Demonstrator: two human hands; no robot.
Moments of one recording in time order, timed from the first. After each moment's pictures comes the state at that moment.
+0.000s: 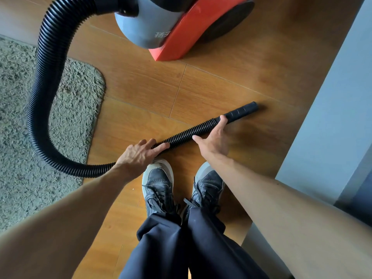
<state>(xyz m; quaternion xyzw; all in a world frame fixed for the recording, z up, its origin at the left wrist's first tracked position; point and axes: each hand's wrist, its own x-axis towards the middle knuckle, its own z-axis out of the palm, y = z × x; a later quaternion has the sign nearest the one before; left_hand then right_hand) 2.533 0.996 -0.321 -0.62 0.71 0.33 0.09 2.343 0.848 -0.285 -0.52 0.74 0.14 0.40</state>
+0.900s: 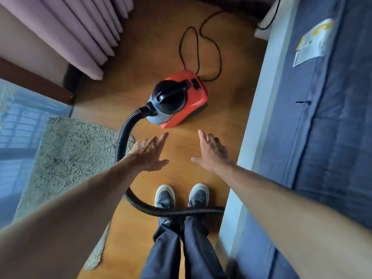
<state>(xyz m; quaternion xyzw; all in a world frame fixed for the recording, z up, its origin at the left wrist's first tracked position) 2.564 0.840 -0.007 -0.68 0.65 0.30 0.16 2.361 0.760 0.007 -0.80 0.49 0.23 0.27</state>
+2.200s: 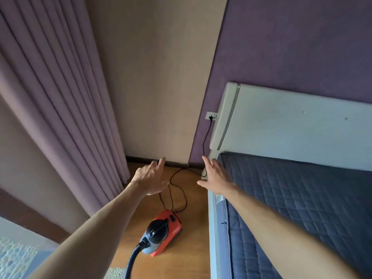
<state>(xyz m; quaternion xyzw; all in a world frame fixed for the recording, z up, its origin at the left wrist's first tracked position) 2.613 0.670 0.541 -0.71 0.70 0.08 0.00 2.378 0.605 0.542 -0.82 0.56 0.01 0.11</state>
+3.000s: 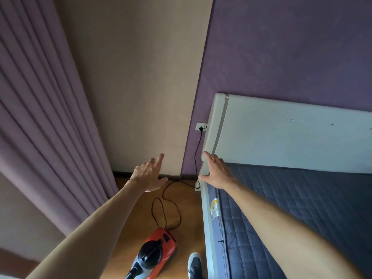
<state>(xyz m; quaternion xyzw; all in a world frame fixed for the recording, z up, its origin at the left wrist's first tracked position) 2.616 0.574 0.549 -0.68 0.73 0.06 -0.05 2.360 0.515 0.559 -0.81 0.58 -0.02 0.10</state>
